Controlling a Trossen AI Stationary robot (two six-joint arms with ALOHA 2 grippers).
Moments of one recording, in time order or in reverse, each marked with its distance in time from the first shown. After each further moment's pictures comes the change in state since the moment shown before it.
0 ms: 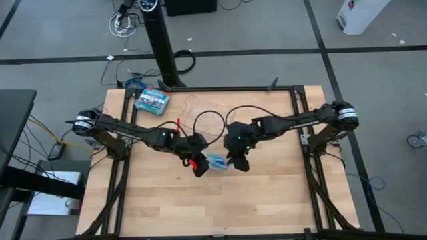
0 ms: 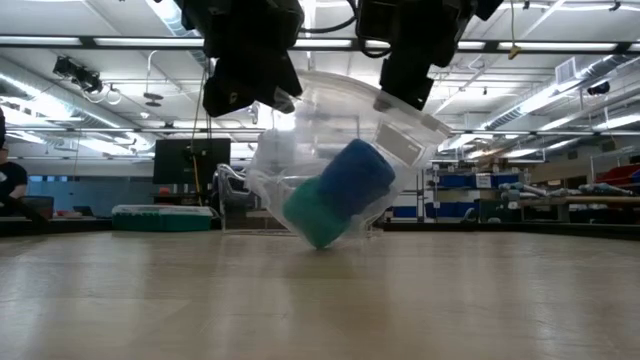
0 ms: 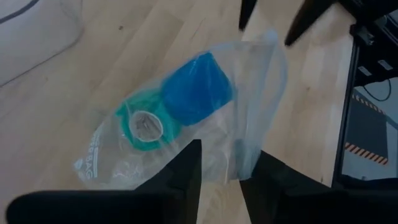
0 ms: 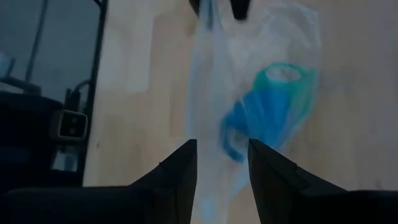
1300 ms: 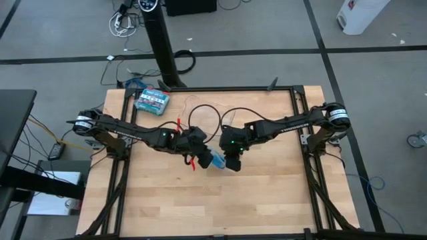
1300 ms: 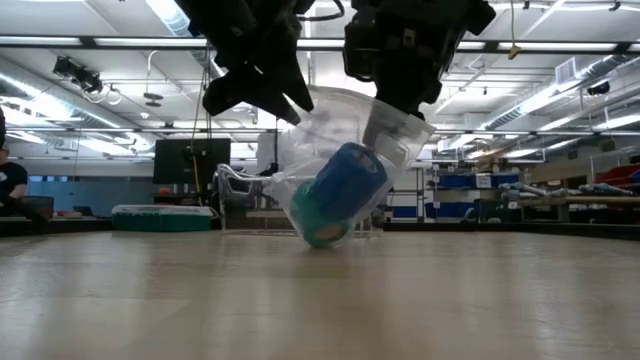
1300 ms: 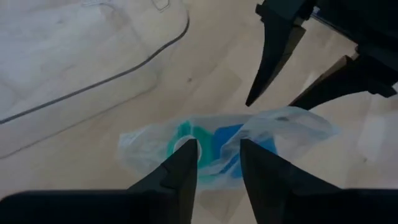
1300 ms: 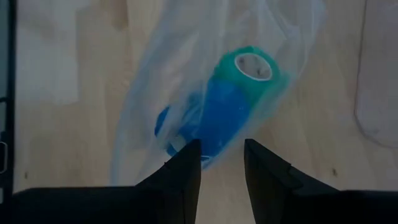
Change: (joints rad) left arm 0.000 0.006 0.000 0.010 -0.295 -0.096; right arm 0.010 0.100 0.005 0.018 0.183 0.071
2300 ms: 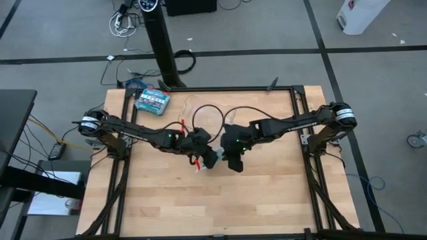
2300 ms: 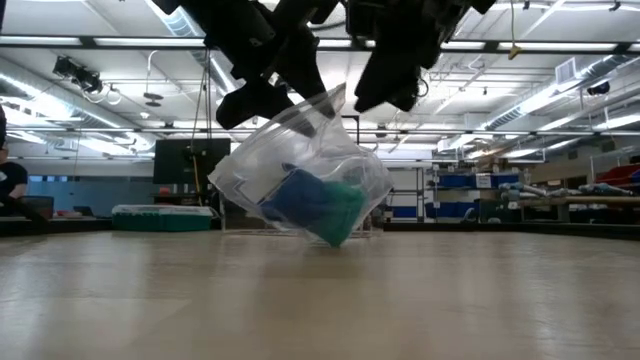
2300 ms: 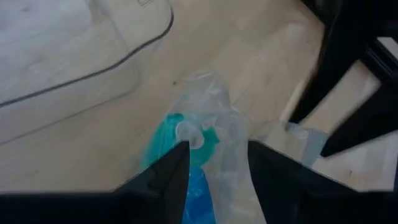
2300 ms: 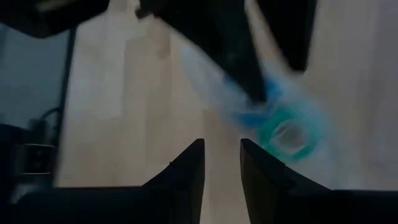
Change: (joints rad) left arm 0.013 0.065 0.000 0.107 0.044 -0.034; right arm 0.019 -0.069 0.019 0.032 -0.032 -0.013
